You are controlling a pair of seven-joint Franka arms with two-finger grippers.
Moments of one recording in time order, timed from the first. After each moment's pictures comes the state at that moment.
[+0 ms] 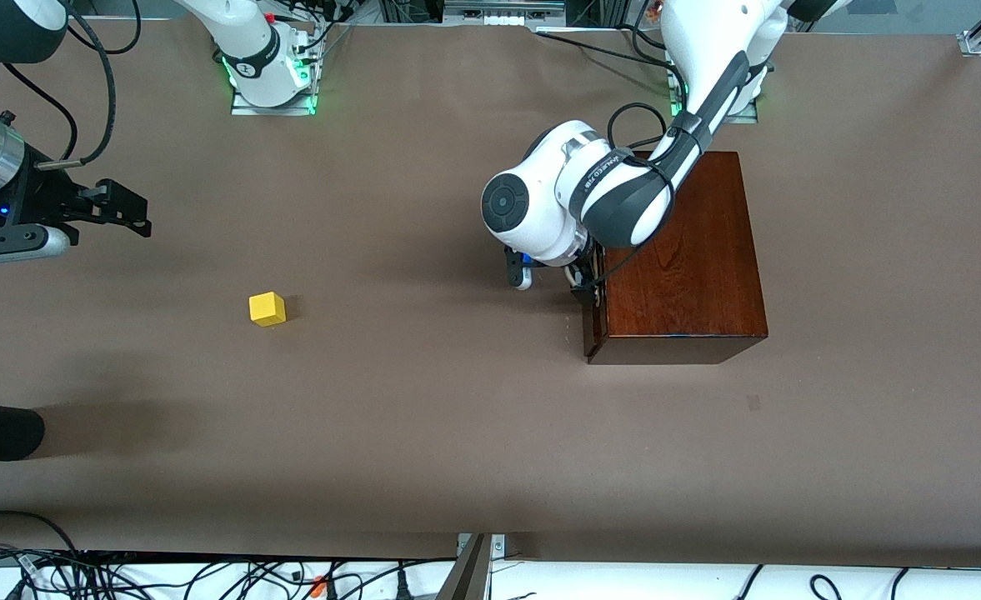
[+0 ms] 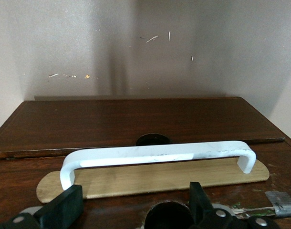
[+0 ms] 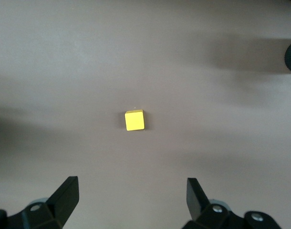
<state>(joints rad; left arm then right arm) -0.50 0.68 -0.27 -1.35 0.39 1.54 0.69 0.16 0.11 -0.09 -1.52 0.02 1.61 -0.05</state>
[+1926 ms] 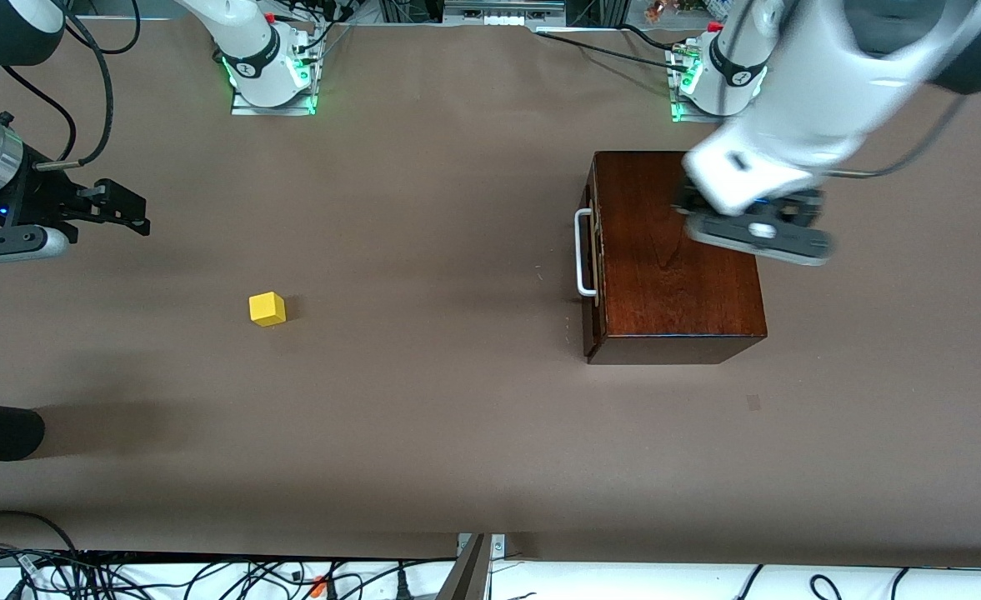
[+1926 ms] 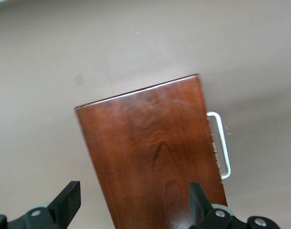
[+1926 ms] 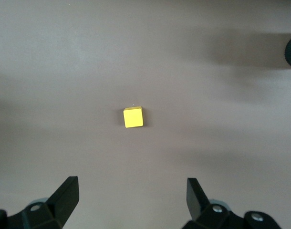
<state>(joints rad) -0.19 0.27 -0.18 -1.24 0.07 1.42 -0.17 0.16 0.11 -0.09 -1.52 0.02 1.60 -0.05</state>
